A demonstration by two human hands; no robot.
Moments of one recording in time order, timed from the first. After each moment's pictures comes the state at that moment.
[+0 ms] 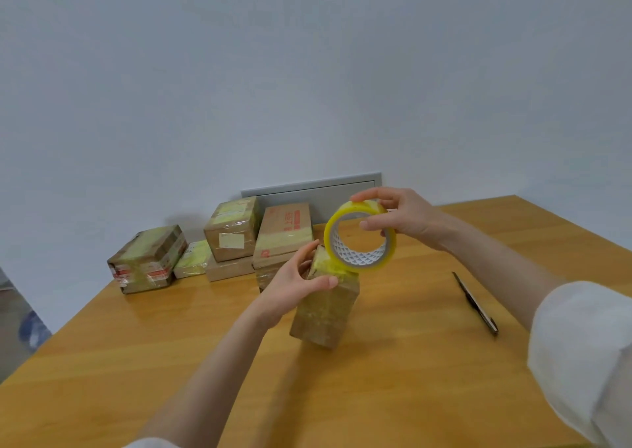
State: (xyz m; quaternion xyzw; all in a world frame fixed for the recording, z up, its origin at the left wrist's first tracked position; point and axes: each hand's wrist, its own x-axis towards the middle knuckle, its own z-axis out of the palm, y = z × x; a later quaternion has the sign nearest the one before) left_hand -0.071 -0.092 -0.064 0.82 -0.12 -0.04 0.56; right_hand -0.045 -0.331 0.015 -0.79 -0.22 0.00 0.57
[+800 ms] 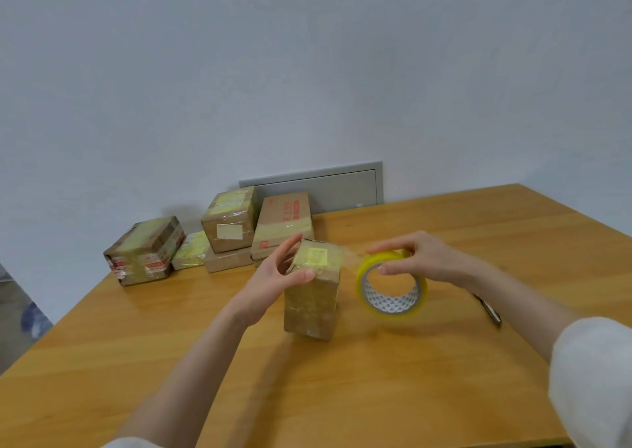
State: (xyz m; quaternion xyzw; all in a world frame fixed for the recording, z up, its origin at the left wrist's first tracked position) left_hand -0.079 -0.066 -0.063 0.82 -0.12 -0.04 0.56; right_hand -0.050 -0.352 -0.053 -0.86 -0.23 0.08 0.45
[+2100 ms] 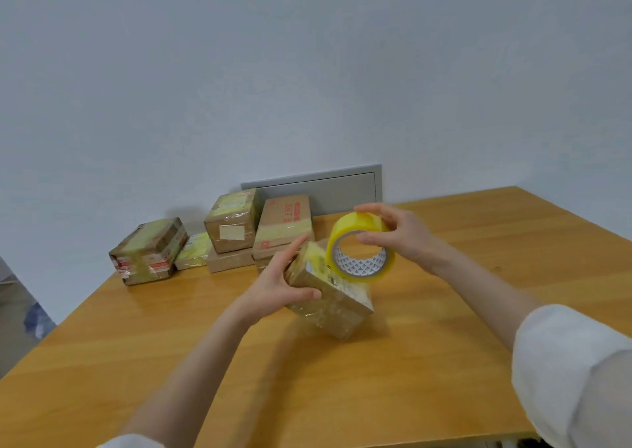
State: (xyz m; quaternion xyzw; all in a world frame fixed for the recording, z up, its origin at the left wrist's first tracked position) left_hand -0.081 -0.066 -0.069 0.85 -0.15 -0.03 0.50; right_hand -0.052 -0.323 -0.033 -0.78 -0.21 -0.03 0.58
